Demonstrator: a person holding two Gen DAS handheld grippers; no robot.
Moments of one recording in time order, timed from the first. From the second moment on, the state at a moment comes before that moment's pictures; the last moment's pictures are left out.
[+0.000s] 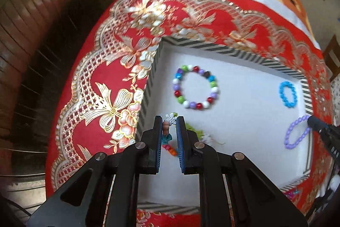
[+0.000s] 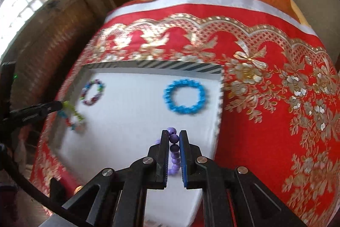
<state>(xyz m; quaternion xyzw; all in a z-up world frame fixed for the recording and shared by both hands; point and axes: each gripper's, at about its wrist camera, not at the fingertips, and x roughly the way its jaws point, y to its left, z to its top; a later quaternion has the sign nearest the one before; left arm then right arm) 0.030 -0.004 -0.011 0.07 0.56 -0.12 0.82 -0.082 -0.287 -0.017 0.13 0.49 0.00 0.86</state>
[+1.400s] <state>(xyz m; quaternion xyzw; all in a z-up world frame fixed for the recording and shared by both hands) -0.022 -0.018 0.016 0.09 0.52 -0.15 0.84 -0.124 -0.262 0.008 0.14 0.46 0.01 0.88</state>
